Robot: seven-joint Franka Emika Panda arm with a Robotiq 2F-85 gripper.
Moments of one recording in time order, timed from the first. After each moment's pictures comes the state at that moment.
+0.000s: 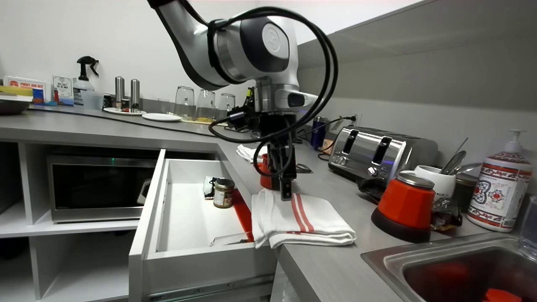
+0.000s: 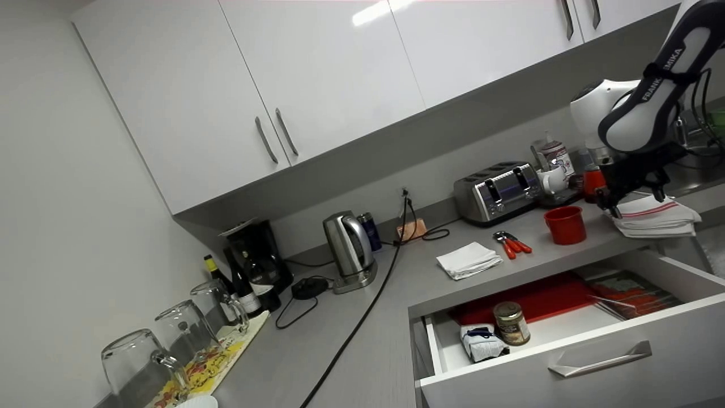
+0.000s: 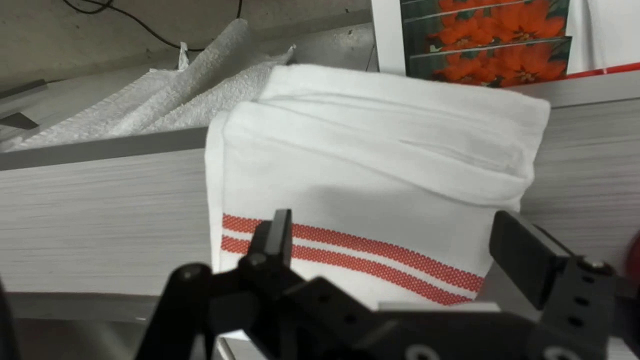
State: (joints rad) arm -0.17 0.38 -0.26 -1.98 -0.26 2.40 0.78
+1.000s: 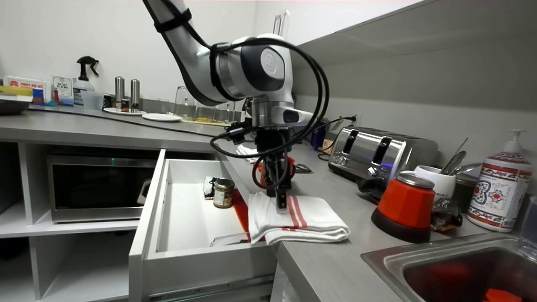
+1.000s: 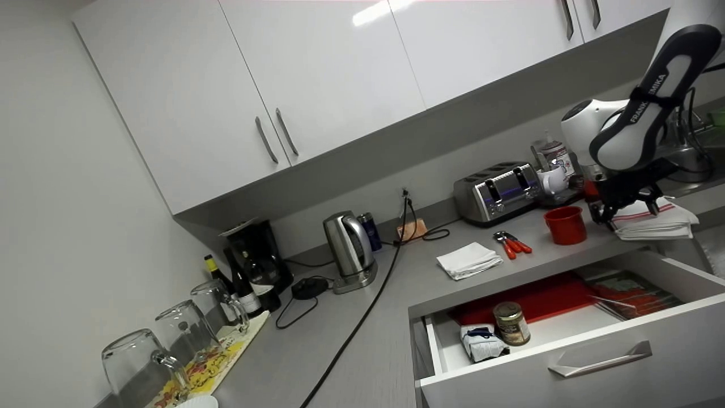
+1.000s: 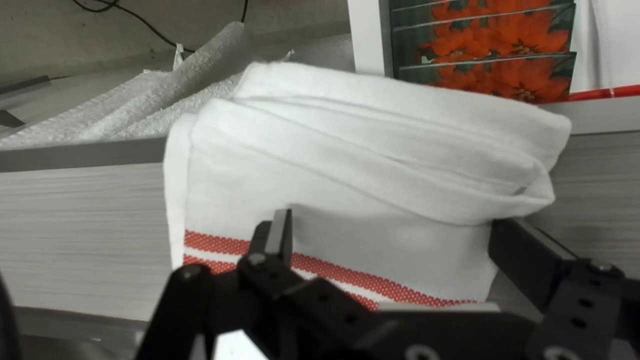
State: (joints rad) arm -0.14 0.48 -0.27 -1.92 -0.25 2.39 0.78
